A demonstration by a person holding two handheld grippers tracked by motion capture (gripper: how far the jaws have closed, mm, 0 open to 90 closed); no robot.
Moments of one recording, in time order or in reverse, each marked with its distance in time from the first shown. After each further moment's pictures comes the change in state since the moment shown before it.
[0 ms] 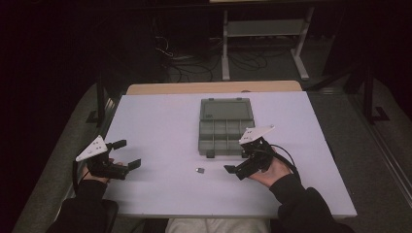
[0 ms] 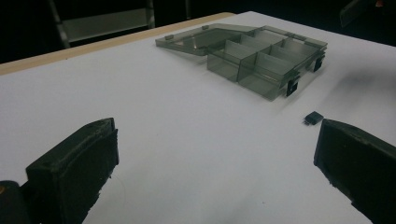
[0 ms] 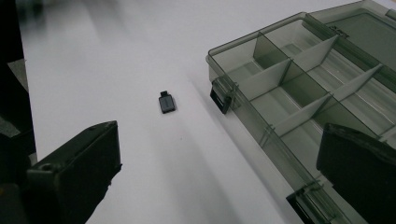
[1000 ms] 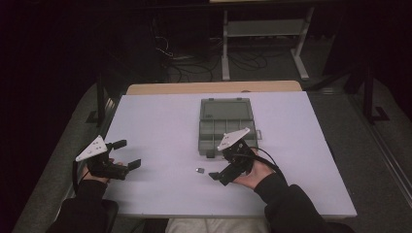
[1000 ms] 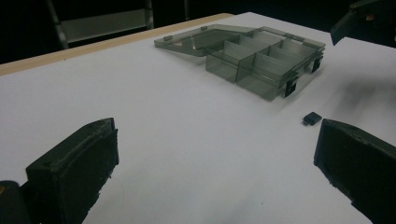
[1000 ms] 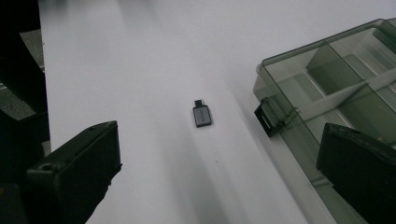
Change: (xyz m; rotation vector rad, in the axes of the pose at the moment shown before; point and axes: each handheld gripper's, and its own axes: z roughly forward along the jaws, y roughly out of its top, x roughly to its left) left arm 0.000 0.000 0.000 -0.002 -0.005 0.001; right arm 0.026 0.021 0.037 0.082 0.068 -0.095
